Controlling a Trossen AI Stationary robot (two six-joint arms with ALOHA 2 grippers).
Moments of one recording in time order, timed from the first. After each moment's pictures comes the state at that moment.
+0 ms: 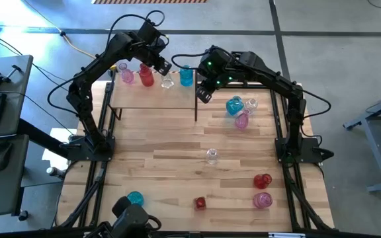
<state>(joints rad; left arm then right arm) 0.81 1.78 1.96 -1.19 0.03 -0.05 -0.35 1.93 2.31 -1.31 0.02 0.18</state>
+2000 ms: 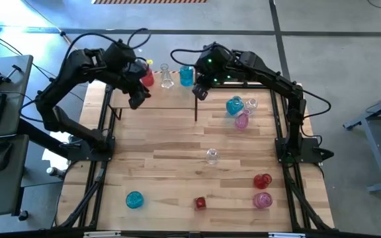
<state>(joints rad) 0.44 1.41 1.96 -1.48 0.15 -0.07 -0.35 1.93 2.31 -1.17 0.02 0.13</state>
